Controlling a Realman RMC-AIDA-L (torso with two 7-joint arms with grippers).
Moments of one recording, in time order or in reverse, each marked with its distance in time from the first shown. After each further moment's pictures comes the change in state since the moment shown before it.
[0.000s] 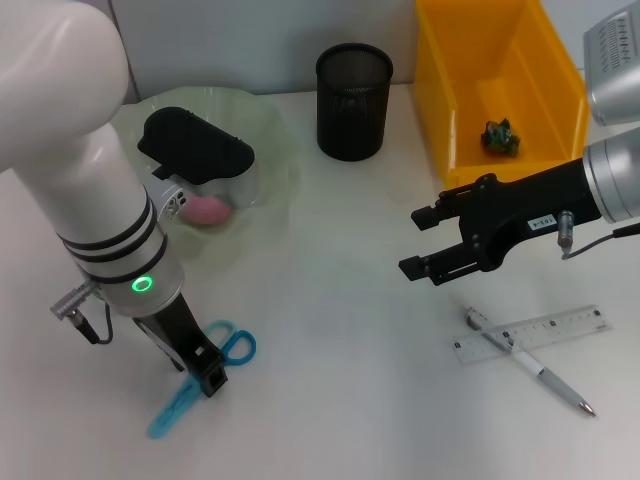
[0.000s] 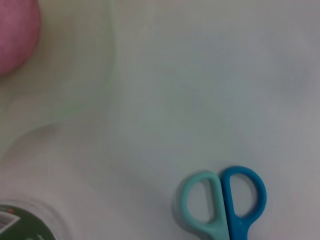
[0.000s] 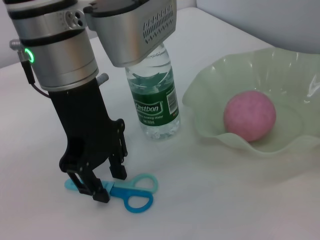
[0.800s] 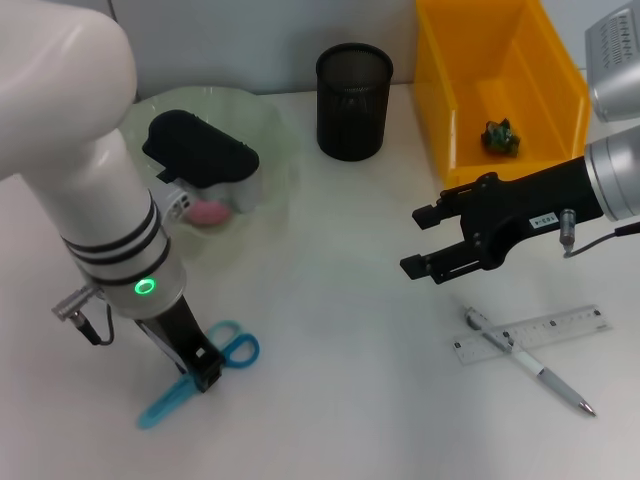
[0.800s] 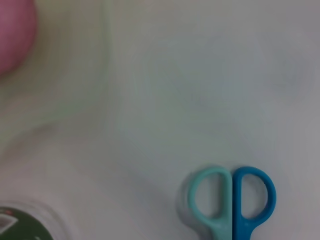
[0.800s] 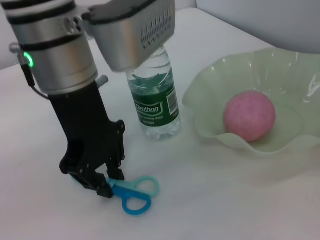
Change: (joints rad) left arm 0.000 -0.001 0.019 0.010 0.002 0.001 -0.010; right arm 0.002 -0.006 0.000 0.000 0.003 -0.007 0.010
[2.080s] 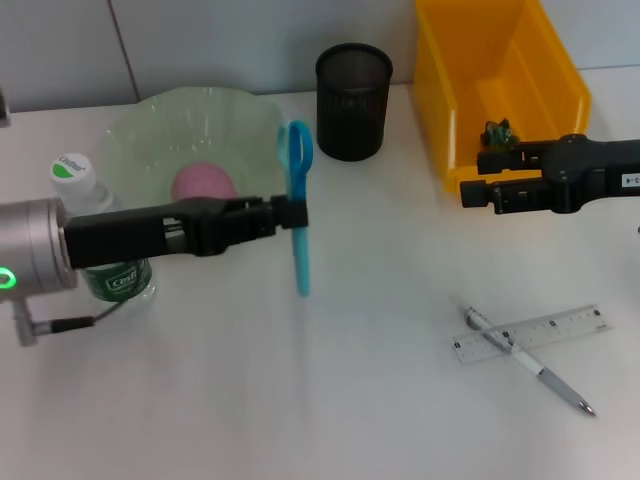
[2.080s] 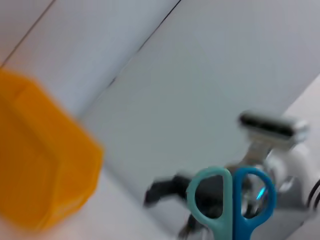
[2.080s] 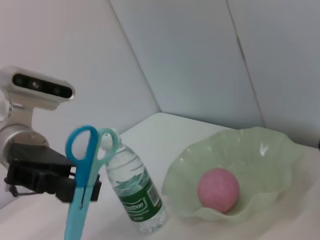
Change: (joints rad) left arm 0.297 0.009 -0.817 -0.332 -0.870 0.163 1.016; right arm -0.059 -0.024 0.355 0.066 0.110 -0.162 0.027
